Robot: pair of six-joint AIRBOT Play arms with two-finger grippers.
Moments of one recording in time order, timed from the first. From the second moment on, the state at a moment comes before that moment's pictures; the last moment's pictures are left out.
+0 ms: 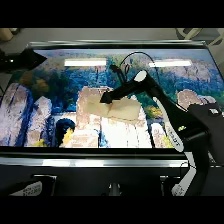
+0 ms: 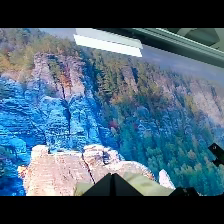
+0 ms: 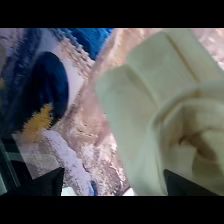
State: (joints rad) left arm 0.13 -1.28 1.54 0.82 -1.04 -1.34; right arm 0.36 -1.92 1.73 -0.63 1.15 0.95
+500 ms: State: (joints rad) left arm 0.17 -1.24 1.50 0.83 -1.12 -1.28; right arm 0.06 -1.83 1.69 -1.03 1.43 1.07
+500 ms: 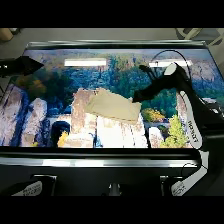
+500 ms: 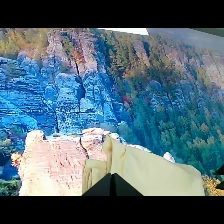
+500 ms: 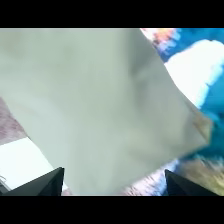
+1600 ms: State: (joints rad) left arm 0.12 -1.24 1.49 0.83 -1.12 -1.26; right arm -0.48 -1.50 1.64 -0.75 1.46 1.08
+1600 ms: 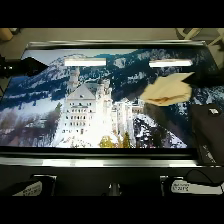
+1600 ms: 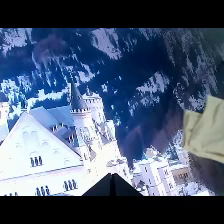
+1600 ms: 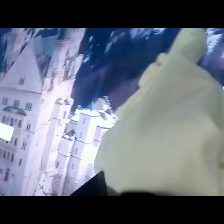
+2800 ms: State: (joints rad) left arm 0.11 -1.24 1.49 0.80 -1.12 -1.21; right arm -1.04 -1.22 1.23 -1.53 1.65 1.21
